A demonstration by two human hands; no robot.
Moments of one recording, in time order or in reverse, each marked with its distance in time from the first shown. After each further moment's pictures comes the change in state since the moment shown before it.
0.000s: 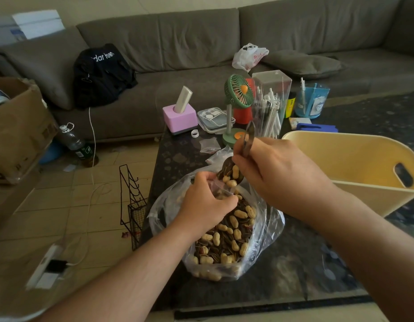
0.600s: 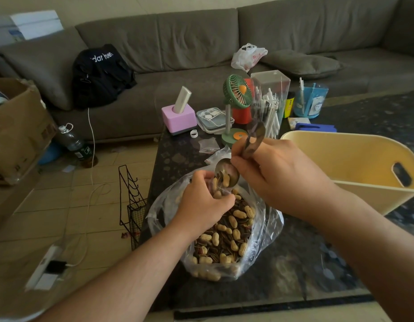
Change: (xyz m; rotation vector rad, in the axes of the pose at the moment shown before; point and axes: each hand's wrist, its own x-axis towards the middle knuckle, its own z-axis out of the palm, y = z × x) left_hand 0.003 -0.004 0.000 0.005 0.040 0.018; right_hand -0.001 0.007 0.000 0.058 0.003 -0.038
